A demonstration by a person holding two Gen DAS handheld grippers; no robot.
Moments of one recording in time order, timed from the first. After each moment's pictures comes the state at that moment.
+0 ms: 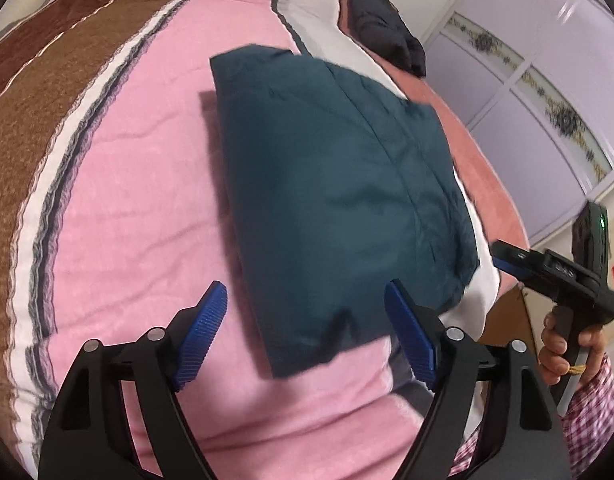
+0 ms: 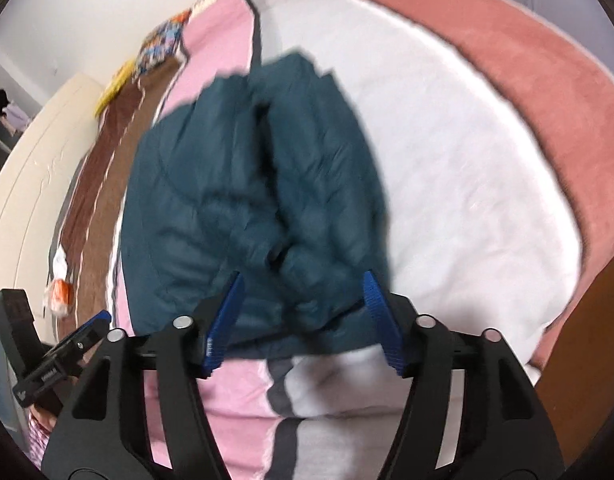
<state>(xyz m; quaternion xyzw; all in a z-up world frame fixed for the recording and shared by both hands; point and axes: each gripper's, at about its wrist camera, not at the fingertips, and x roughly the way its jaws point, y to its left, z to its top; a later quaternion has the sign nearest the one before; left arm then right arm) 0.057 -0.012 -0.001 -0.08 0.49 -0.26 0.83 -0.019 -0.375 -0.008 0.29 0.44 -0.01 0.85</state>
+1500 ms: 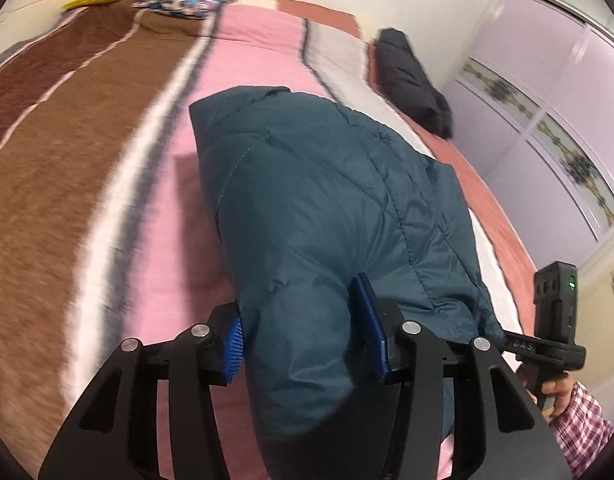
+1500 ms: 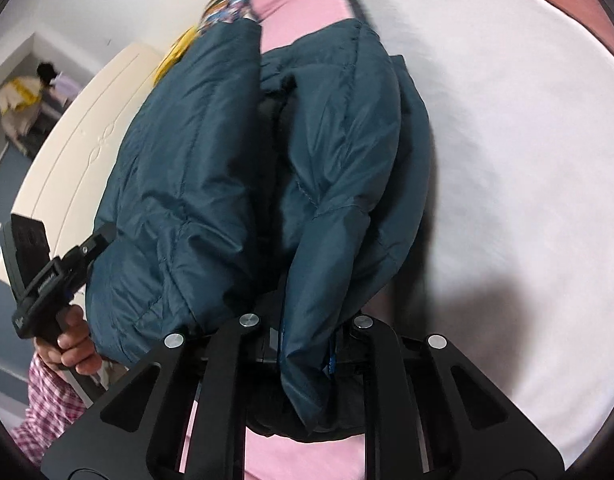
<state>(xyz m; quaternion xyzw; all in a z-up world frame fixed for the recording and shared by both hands) 0.207 0.056 0.010 -0.10 0.43 -0.24 0.87 0.120 -0.285 -0.060 0.26 0.46 0.14 0.84</state>
